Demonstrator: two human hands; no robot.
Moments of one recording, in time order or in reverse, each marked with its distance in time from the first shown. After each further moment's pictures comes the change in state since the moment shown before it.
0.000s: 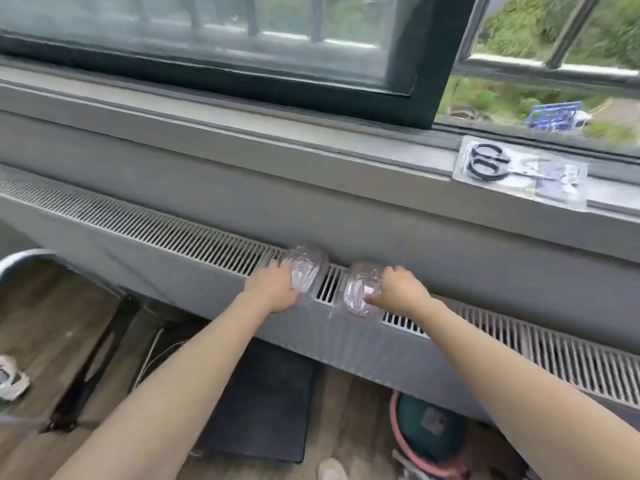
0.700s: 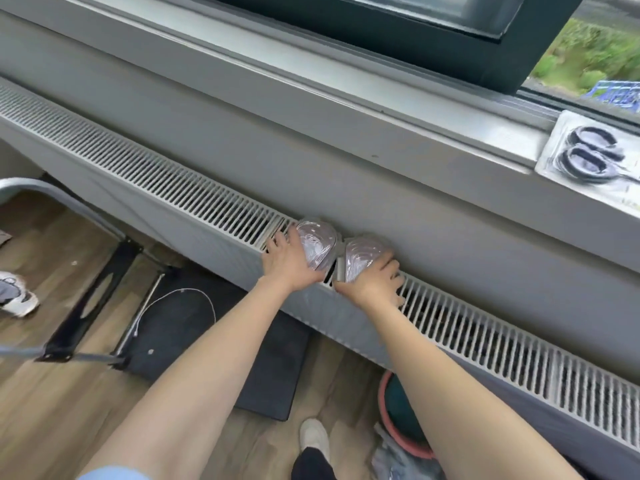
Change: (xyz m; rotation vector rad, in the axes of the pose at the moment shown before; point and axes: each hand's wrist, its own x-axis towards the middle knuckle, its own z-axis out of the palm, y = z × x) left_hand 0.064 0.005 0.056 -0.302 0.098 -0.242; right_hand 0.064 -0.056 0.060 0.399 0.015 0.393
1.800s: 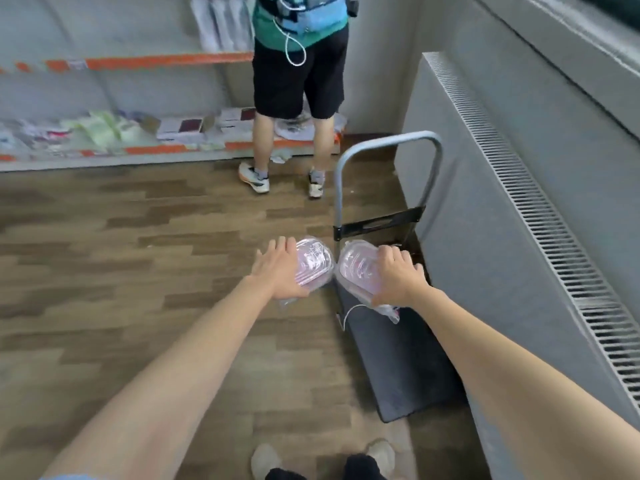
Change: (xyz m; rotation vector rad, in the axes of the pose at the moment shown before) left_hand -0.405 -0.355 -0.018 -0.036 0.219 -0.732; right_hand -0.315 -0.163 0.184 -0.762 -0.275 -1.474
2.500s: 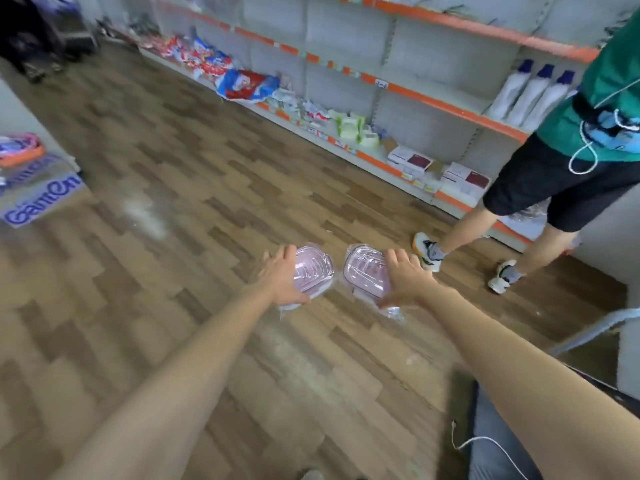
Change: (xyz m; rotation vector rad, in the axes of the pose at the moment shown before) left_hand -0.264 -0.368 0.020 -0.435 0.199 -0.714; right_hand 0.018 -0.463 0.033 -0.381 -0.114 -0.705
